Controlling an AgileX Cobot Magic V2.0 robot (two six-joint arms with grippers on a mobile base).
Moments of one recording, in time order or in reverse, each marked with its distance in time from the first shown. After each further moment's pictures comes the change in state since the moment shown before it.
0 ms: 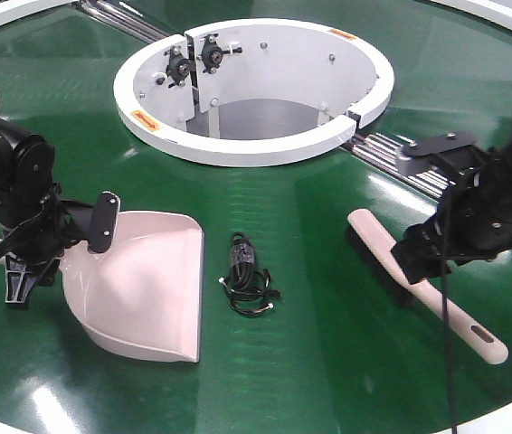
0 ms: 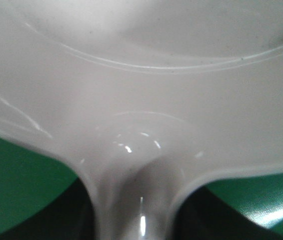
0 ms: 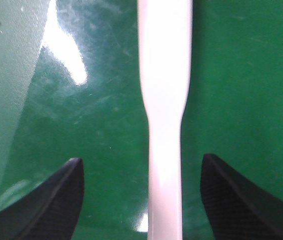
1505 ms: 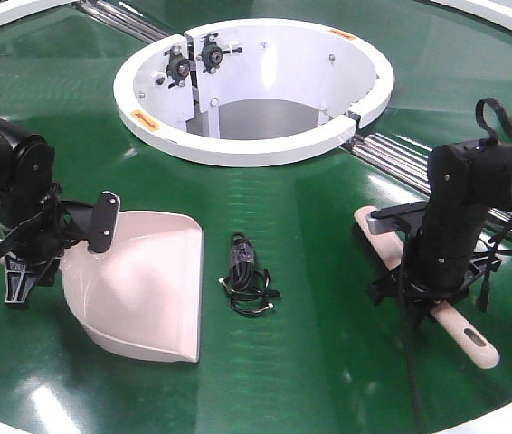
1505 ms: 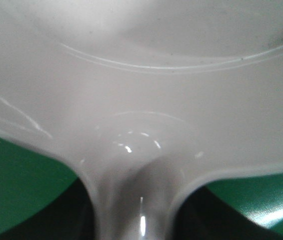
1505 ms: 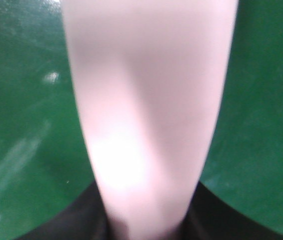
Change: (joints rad) left arm 0.000 0.000 0.000 0.000 0.000 0.000; right arm 0.004 0.320 -0.036 -0.067 0.026 0.134
